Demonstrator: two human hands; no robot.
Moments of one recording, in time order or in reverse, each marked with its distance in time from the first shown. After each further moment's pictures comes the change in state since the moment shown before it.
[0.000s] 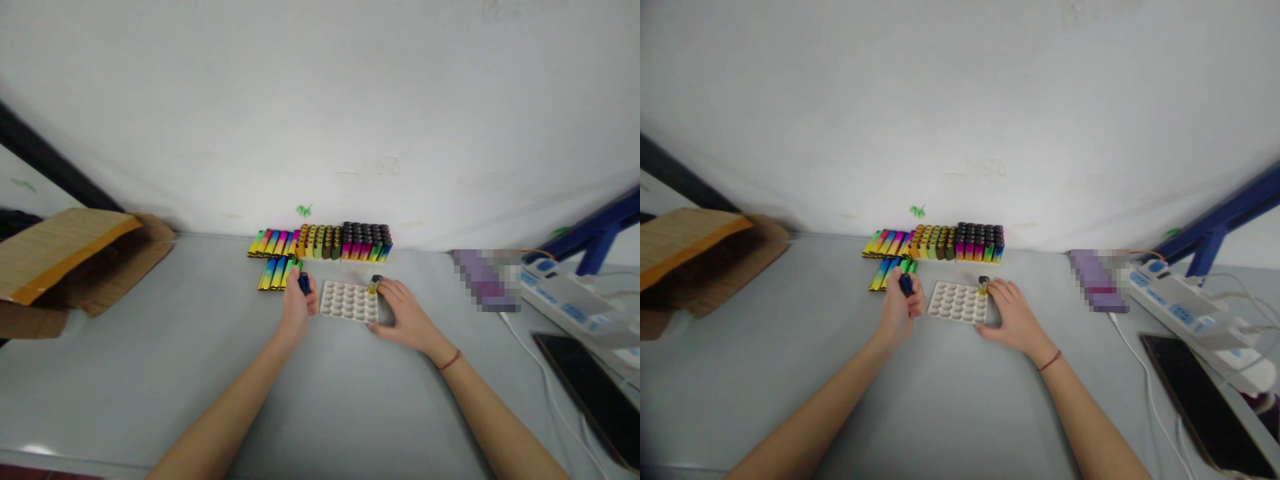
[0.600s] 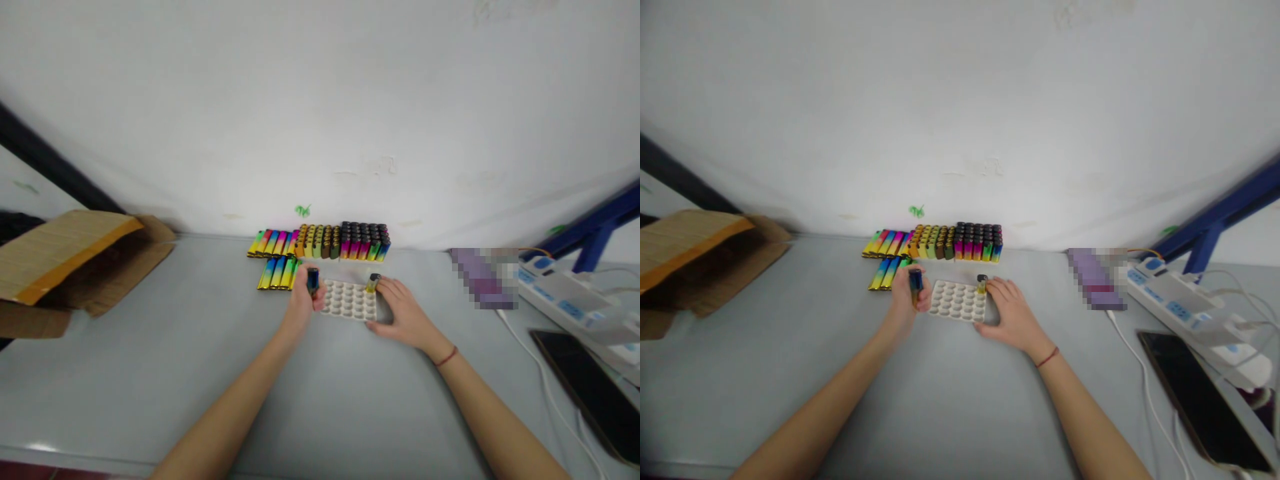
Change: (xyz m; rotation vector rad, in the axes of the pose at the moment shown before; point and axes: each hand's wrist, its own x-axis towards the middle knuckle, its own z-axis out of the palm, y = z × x) left_hand 0.002 -0.007 0.001 0.048 -0.129 0.109; right_hand 0.001 -0.001 -0.001 -0.005 -0.001 -0.005
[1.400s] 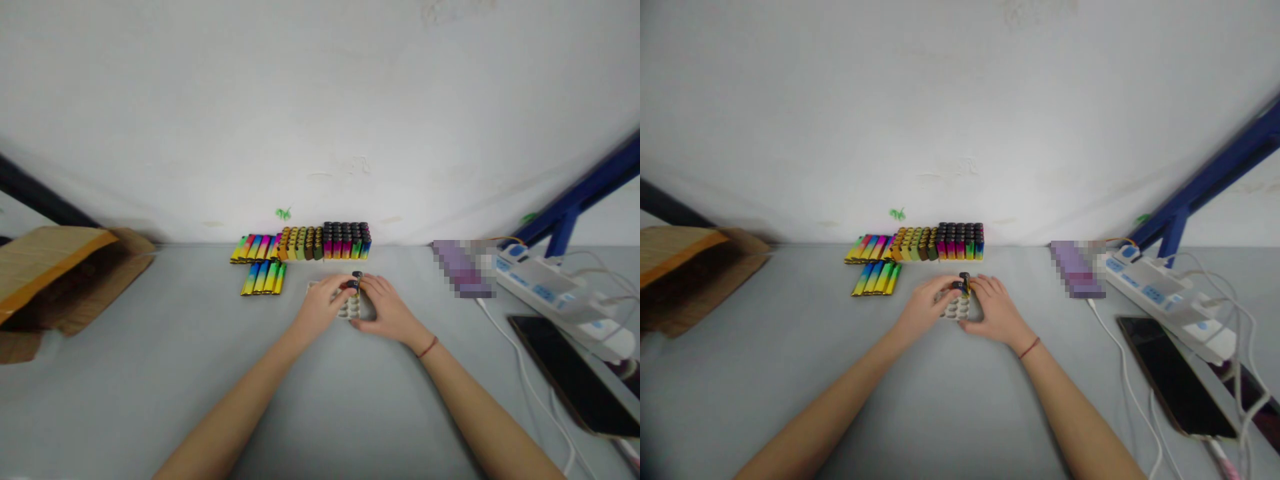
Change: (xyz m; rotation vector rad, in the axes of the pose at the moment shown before) left_hand 0.008 -0.021 0.028 0.949 -0.386 0.532; right_hand 0.003 -0.003 0.001 0.041 0.010 0.011
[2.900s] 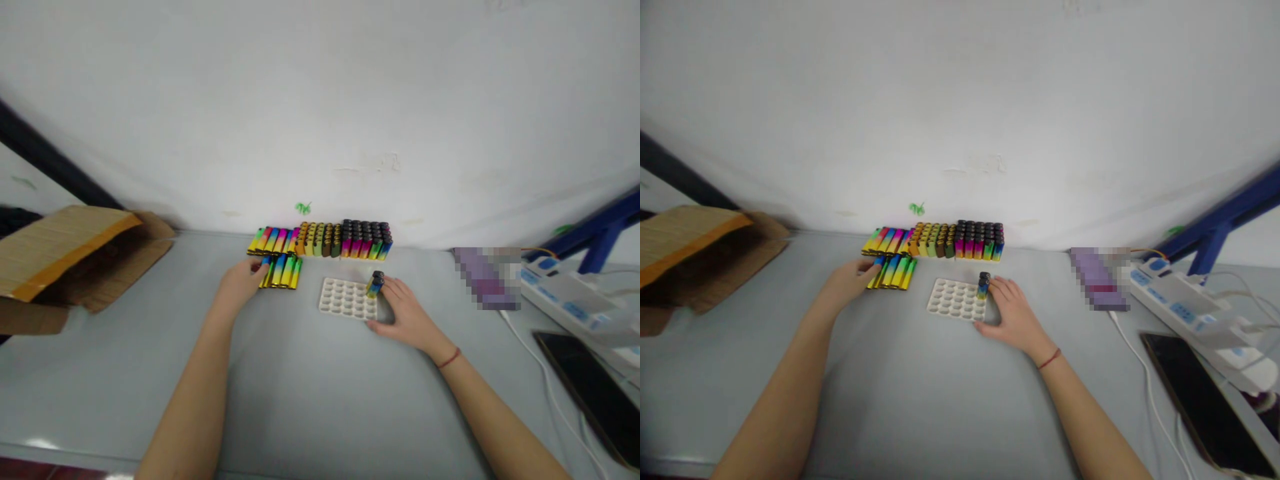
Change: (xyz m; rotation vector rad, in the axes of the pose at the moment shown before) left_hand -0.023 -0.079 -0.146 0.643 0.130 -0.701; right_hand -0.004 0.005 0.000 -0.058 -0.020 -0.011
